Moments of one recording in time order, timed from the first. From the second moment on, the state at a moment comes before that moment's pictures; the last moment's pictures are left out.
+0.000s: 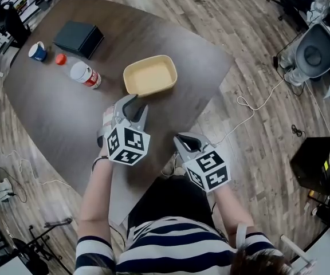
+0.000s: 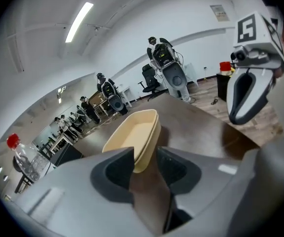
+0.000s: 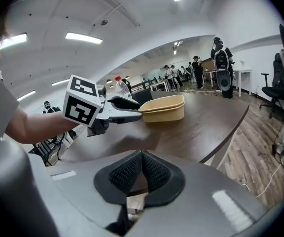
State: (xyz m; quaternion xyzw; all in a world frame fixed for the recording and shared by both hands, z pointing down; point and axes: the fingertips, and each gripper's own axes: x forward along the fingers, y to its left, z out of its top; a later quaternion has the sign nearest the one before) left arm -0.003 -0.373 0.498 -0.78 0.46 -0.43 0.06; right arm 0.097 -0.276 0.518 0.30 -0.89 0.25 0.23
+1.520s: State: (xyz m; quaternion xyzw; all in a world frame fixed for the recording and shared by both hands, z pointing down) left arm 0.003 -0.392 0.529 -0.77 0.35 -0.52 0.12; right arm 0.073 -0.272 0.536 0.27 -0.90 0.25 0.23
